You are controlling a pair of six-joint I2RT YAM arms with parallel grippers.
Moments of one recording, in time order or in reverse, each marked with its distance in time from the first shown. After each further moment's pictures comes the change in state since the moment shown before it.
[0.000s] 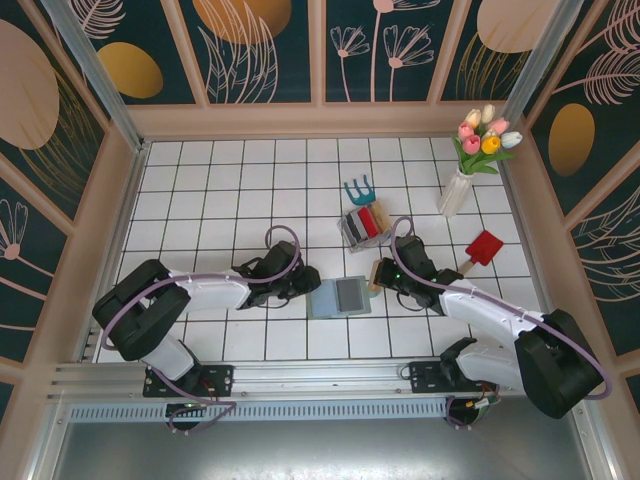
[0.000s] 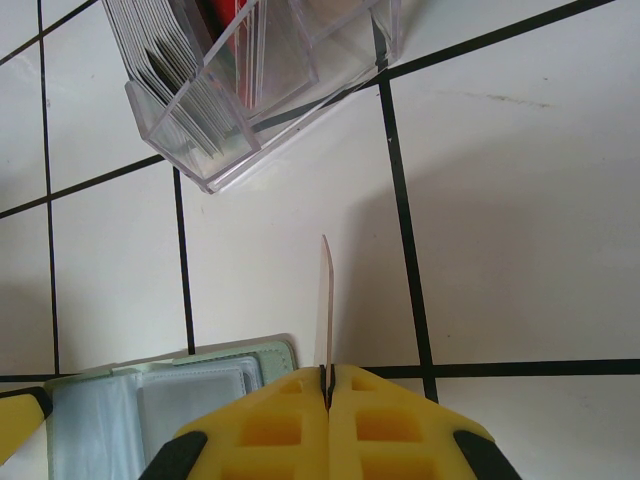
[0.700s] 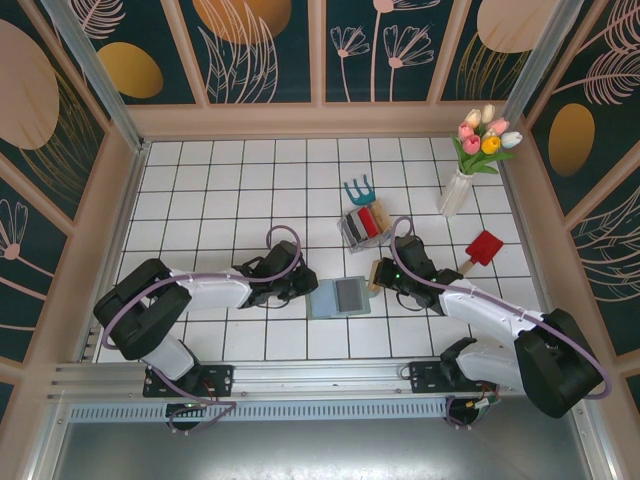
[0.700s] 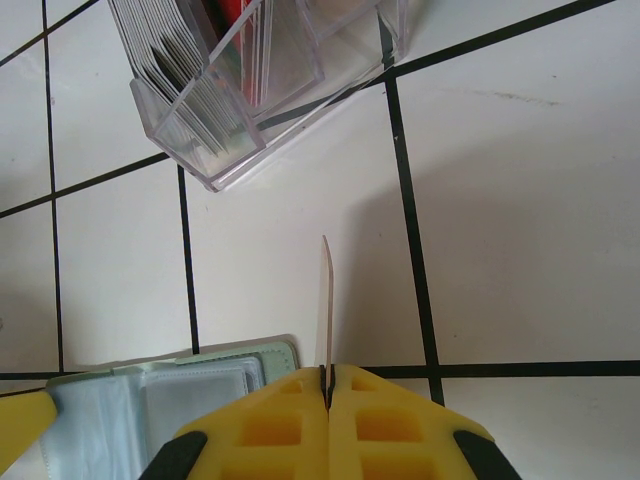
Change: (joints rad) left arm -0.003 0.006 0.014 -0.032 -0.001 0.008; right arm 0.000 0.003 0.000 0.006 -0.006 0.000
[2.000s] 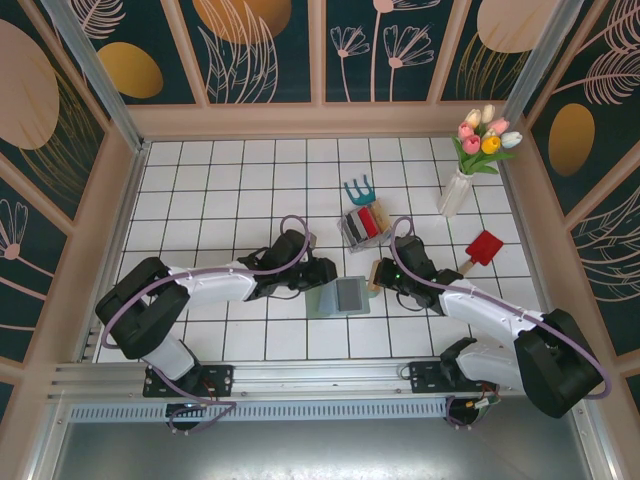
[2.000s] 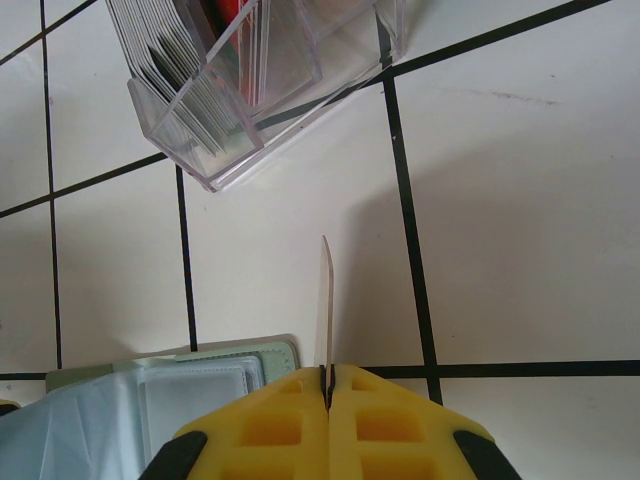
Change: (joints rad) left arm -0.012 0.008 0.099 0.011 0.137 0.010; right arm -0.001 0.000 -0.002 0.001 0.000 0.000
